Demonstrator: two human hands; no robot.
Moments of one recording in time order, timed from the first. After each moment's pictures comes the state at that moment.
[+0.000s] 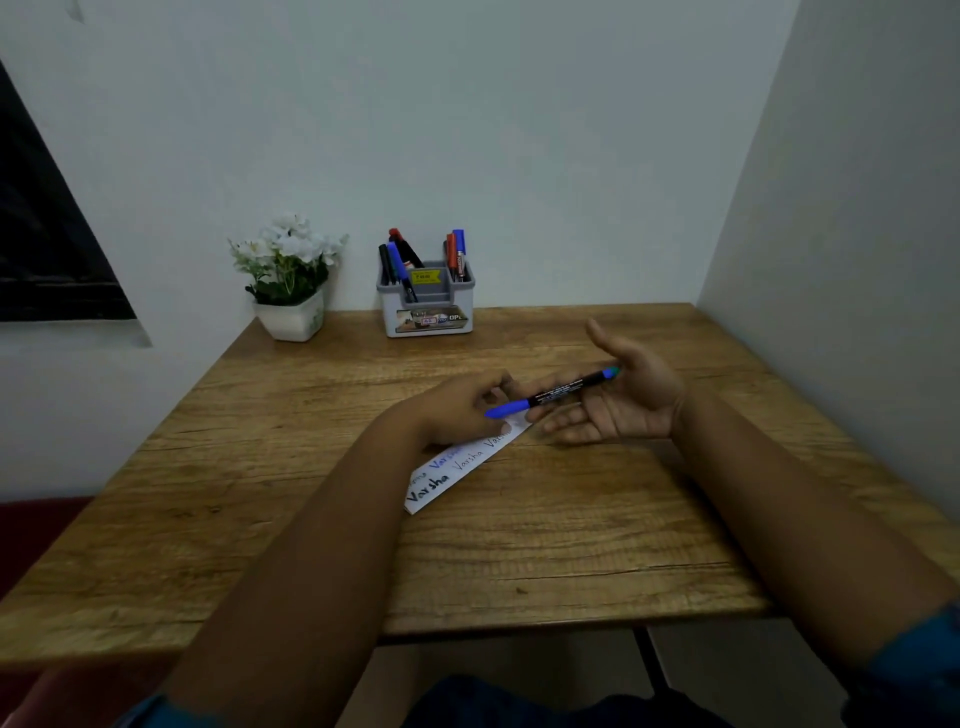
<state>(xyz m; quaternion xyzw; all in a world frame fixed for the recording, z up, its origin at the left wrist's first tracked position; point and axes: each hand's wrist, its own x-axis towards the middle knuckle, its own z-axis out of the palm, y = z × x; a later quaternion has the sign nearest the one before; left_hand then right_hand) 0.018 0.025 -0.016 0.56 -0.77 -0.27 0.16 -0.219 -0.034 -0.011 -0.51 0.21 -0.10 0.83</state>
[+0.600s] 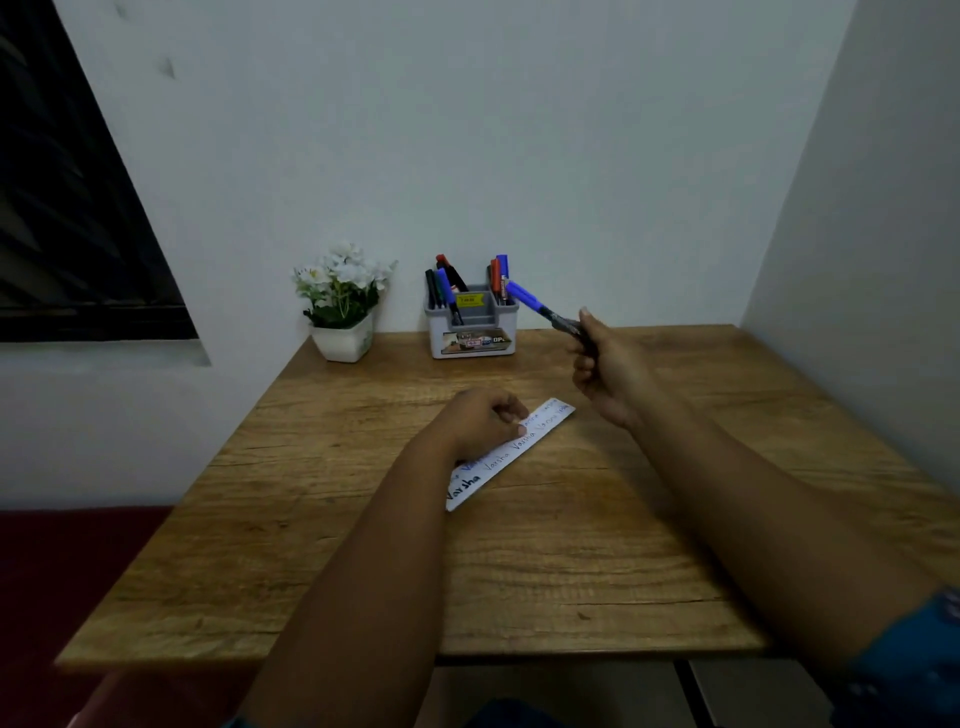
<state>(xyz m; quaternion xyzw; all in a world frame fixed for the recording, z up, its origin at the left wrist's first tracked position) 0.052 0.018 -0.029 0.61 -0.71 -0.24 0.25 -0.126 -0.038 0.010 -0.40 0.39 -0.52 0.65</state>
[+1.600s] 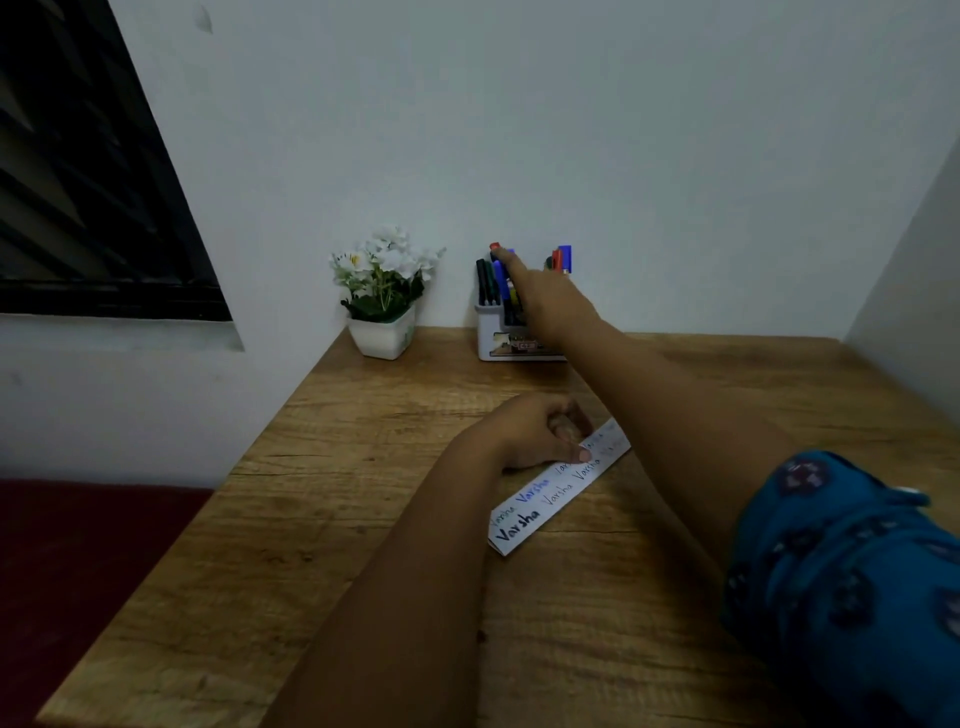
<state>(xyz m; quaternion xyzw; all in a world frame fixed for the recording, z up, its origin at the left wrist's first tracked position) 0.070 -0.013 -0.028 0.58 -0.71 -0.33 0.21 0.010 -0.142 0.030 -0.87 0.43 -0.21 -0.05</state>
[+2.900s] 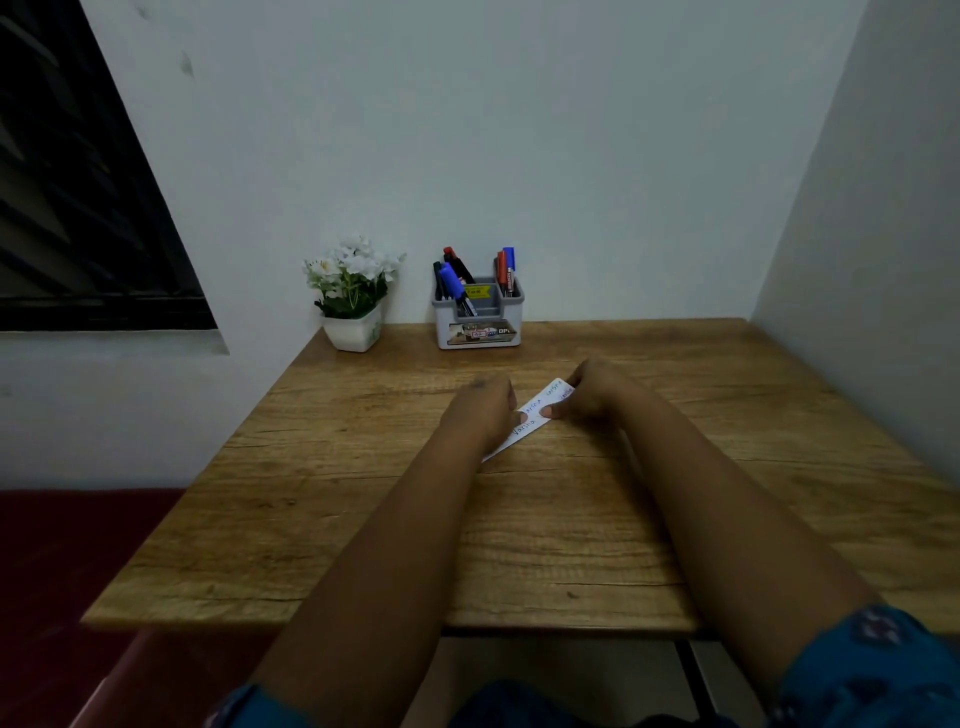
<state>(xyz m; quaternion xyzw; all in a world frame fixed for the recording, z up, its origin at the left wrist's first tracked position) 0.030 0.016 -0.033 0.71 -0.66 -0.11 0.19 -0.124 -0.048 -0.010 -0.72 0.64 -0.09 0.26</state>
